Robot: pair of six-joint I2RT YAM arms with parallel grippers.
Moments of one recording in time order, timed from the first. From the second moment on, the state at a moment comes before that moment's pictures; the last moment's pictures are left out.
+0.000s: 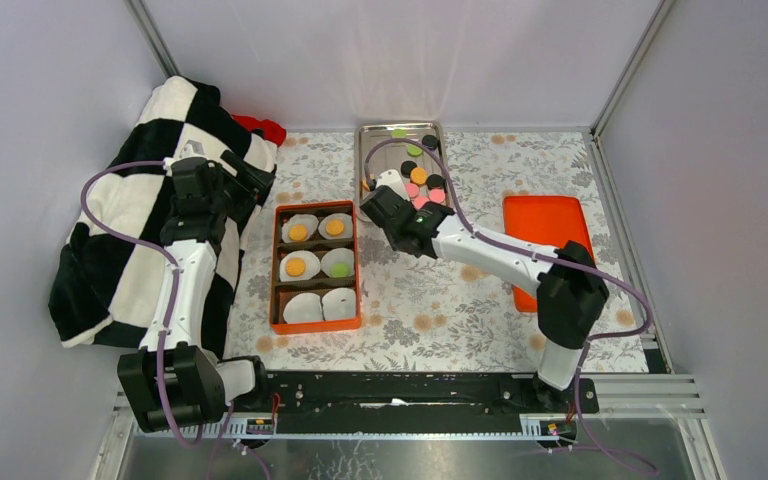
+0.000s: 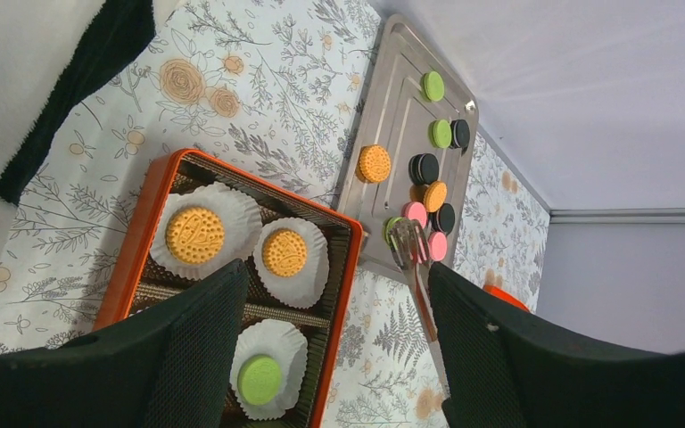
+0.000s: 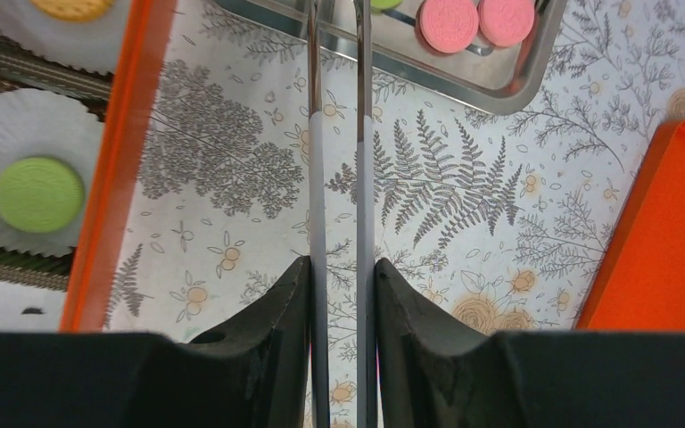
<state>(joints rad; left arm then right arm) 0.16 1.19 1.02 -0.31 0.27 -0.76 0.93 1.78 1.49 -0.66 0.53 0.31</state>
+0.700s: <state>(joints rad) 0.16 1.21 1.02 -0.31 0.27 -0.76 0.88 1.97 1.56 -0.59 0.47 0.27</state>
